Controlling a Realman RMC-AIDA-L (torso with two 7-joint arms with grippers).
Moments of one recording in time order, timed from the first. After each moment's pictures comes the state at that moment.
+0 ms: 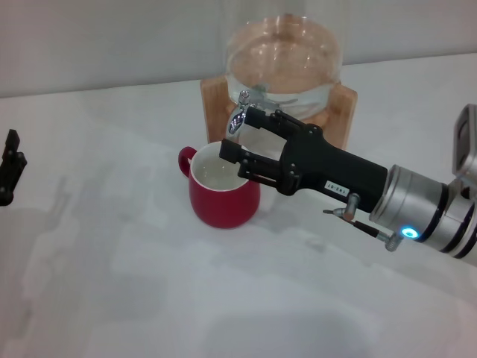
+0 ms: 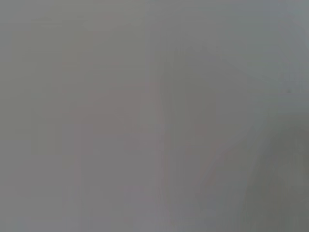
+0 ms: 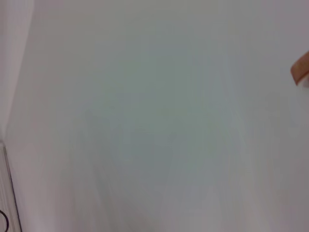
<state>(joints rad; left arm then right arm) -0.31 -2.09 2.05 0.24 -0.46 1.31 0.04 0.38 2.01 -1.98 -0.55 -0.27 -1.26 0.85</state>
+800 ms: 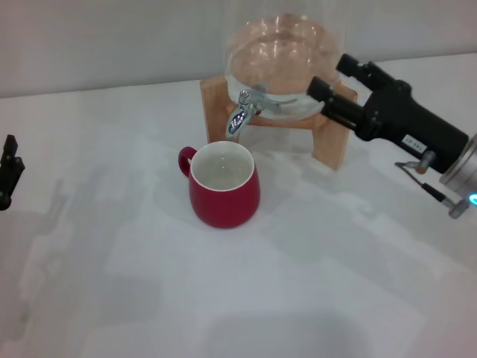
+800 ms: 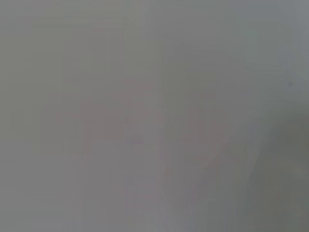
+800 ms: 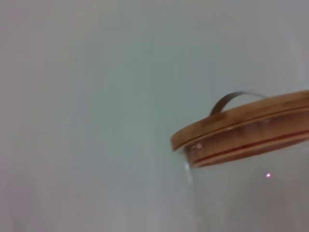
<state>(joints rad) -0.31 -2.09 2.05 0.23 -0.47 1.30 0.04 0.28 1.98 -1.70 -0.58 -0.35 -1.27 0.85</state>
